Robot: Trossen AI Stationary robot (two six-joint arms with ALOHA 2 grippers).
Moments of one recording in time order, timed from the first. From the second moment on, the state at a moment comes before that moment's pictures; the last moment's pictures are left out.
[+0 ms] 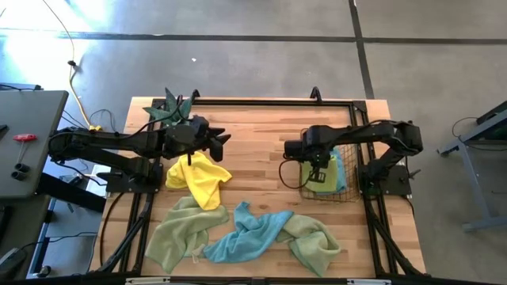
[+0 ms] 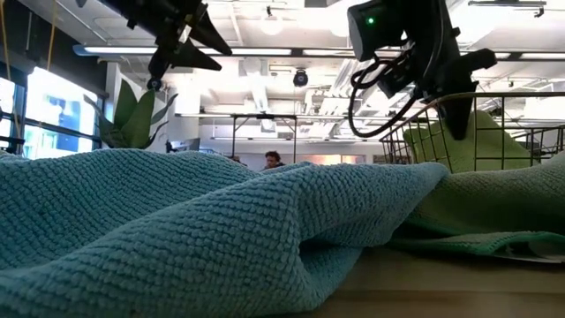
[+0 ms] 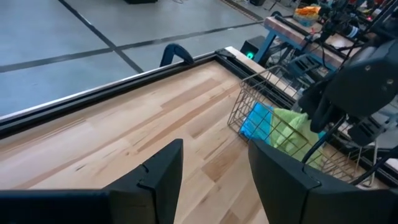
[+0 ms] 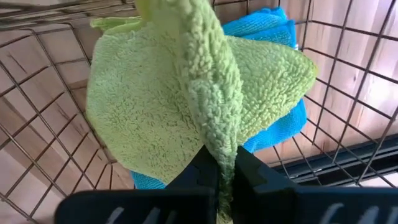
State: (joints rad) left arm 0.17 1.04 0.73 -0.10 -0.45 -0.55; right arm -0.08 1.64 1.25 -1.44 0.10 0.15
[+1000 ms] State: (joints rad) left arm 0.17 1.04 0.73 -0.12 -0.45 -0.57; right arm -0.11 1.64 1.08 -1.30 0.23 0.19
